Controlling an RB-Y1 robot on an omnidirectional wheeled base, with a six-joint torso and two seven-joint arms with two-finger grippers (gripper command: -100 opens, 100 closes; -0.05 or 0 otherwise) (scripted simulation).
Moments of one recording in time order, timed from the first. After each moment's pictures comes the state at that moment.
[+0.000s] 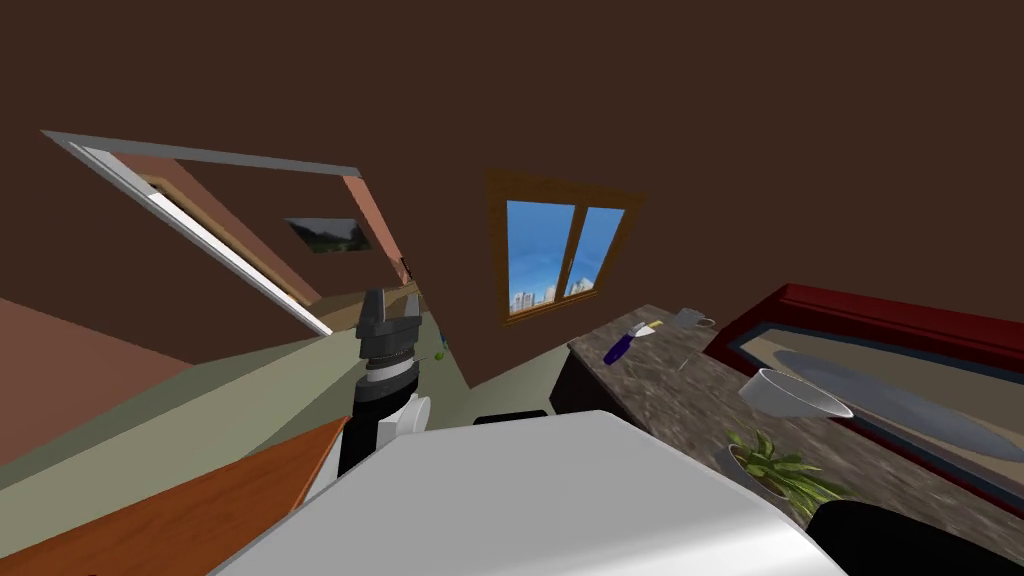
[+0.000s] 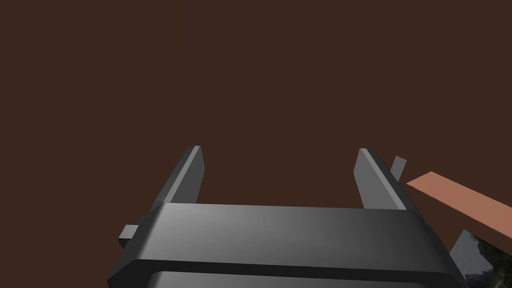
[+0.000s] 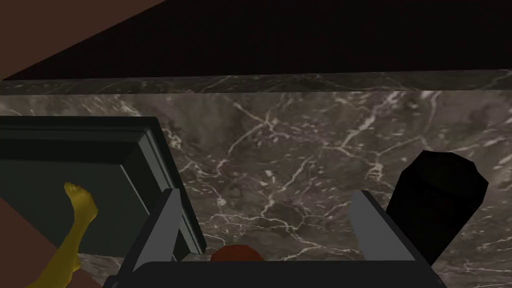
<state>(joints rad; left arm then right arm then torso) 0.49 0.02 -0.05 -2.35 -0.09 -0.61 0.04 1.31 -1.26 0.66 -0.79 -0.45 -0.68 -0.41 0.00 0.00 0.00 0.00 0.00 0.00</state>
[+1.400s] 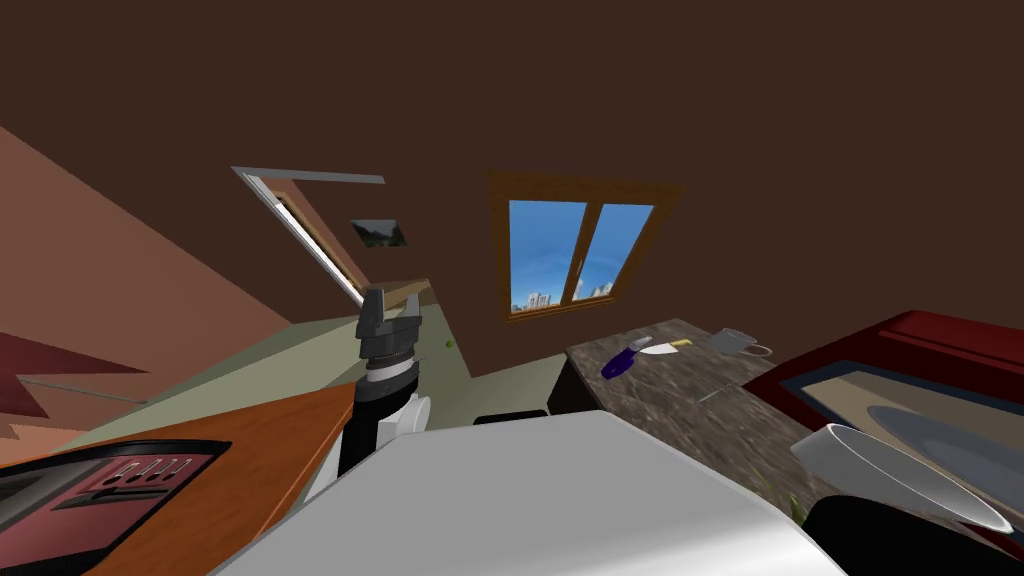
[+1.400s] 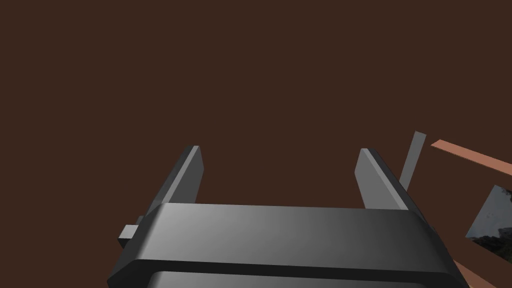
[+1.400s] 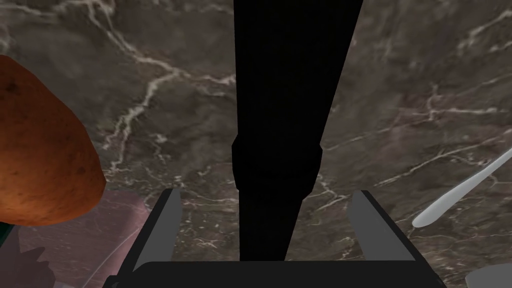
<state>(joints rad) 0.49 0.02 -0.05 -2.35 -0.09 -0.61 0.04 1.26 -1.26 0.55 -0.79 -0.41 -0.70 -0.49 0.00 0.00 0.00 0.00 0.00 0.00</state>
